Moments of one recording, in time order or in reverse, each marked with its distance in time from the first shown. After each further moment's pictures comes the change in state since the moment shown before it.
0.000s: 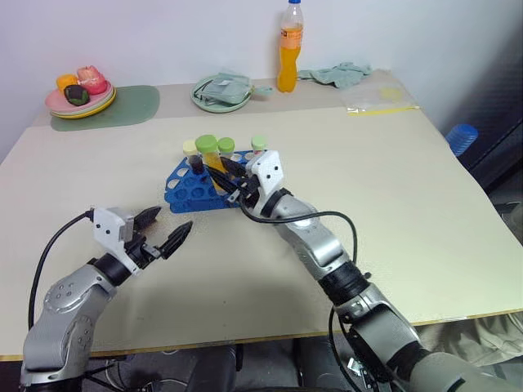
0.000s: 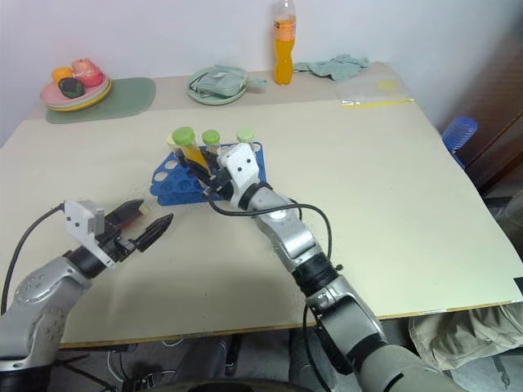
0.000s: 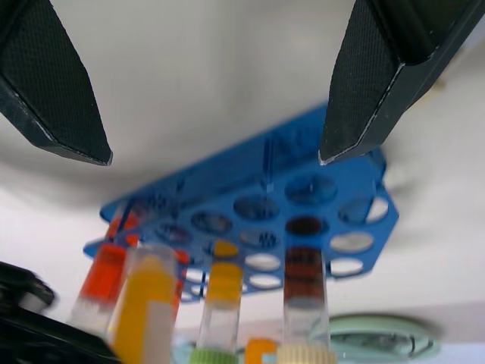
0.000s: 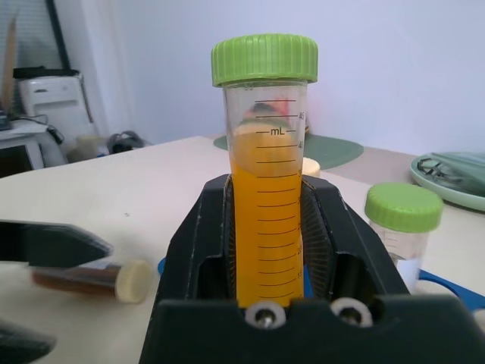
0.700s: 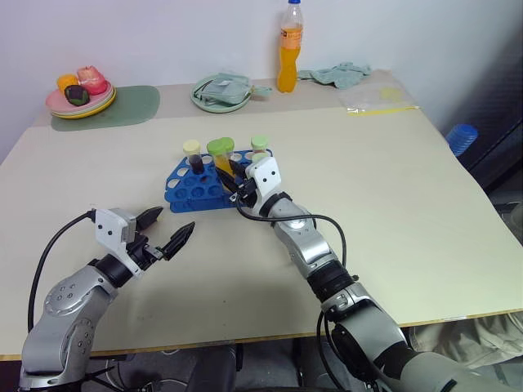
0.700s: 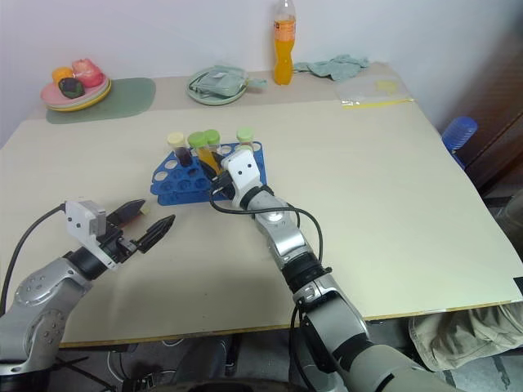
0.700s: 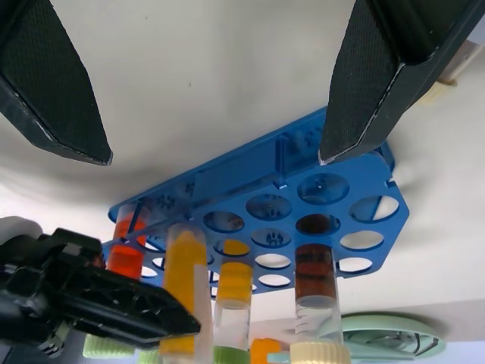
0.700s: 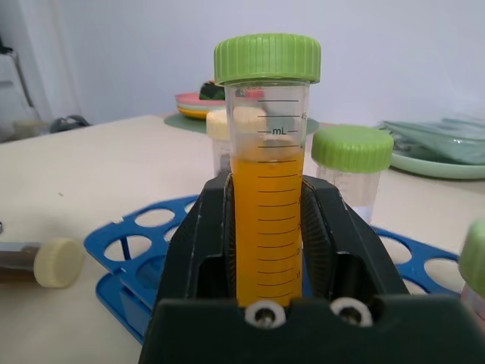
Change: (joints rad) left arm -0.010 -0.001 -0.008 -0.039 -0.002 0.020 0.022; right arm -0.013 0.087 -0.114 0.197 -0.156 -0.109 -0.021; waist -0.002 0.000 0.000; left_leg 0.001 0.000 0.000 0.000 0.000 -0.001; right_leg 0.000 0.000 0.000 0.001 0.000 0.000
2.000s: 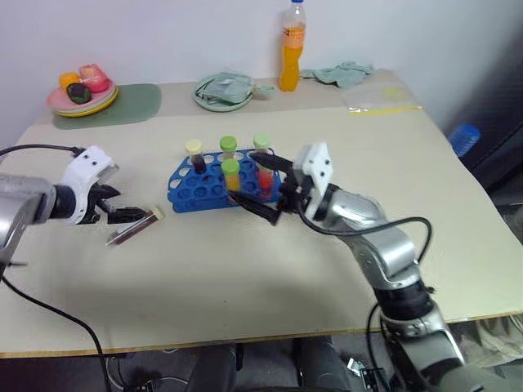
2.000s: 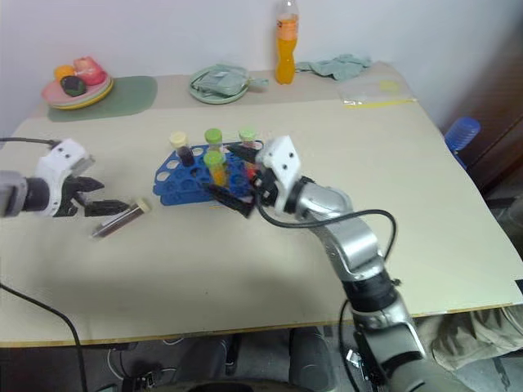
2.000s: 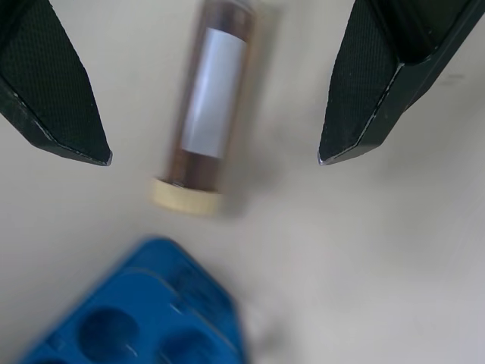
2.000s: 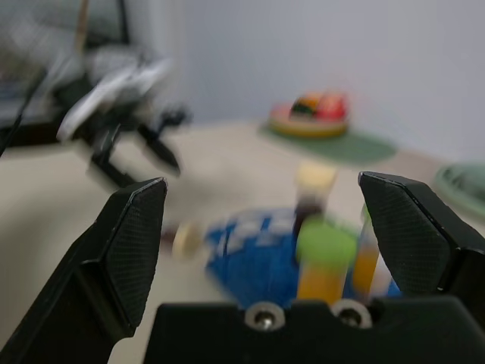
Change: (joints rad) left arm -0.790 0.686 -0.495 0.530 0.200 0.575 -0.437; right arm 0.191 -0.423 -0.051 -0.844 0.277 0.614 0.361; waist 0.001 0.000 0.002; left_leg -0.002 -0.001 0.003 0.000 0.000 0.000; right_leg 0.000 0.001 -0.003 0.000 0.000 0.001
